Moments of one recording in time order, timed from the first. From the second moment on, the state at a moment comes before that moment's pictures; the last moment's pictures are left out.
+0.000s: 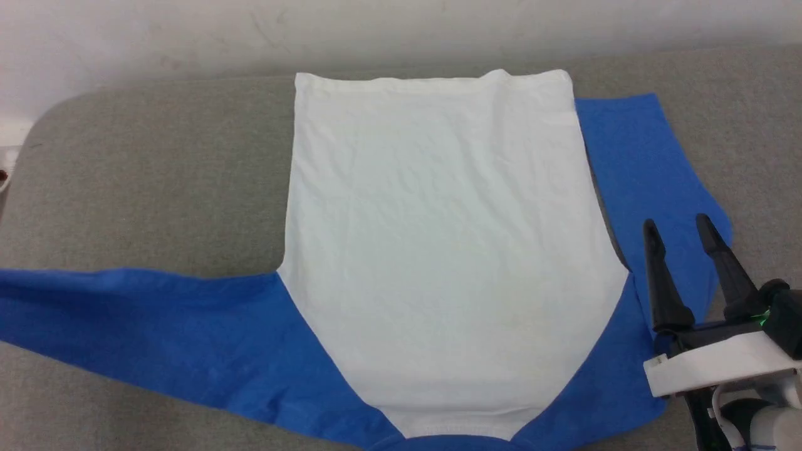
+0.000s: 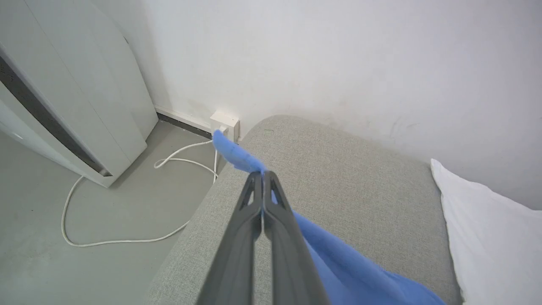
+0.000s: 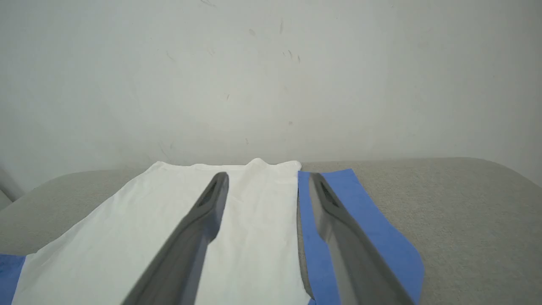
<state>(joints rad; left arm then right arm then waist) 0.02 0.68 0.45 -0.14 -0.79 0.19 0.50 -0.01 -0.05 -0.05 -0.19 0.19 0.13 -0.05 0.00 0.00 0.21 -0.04</state>
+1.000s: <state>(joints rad) -0.28 0.13 -0.49 -0.24 -0.72 0.07 0.47 0.02 -0.05 -0.09 -0.23 0.21 0.13 -0.02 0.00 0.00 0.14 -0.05</state>
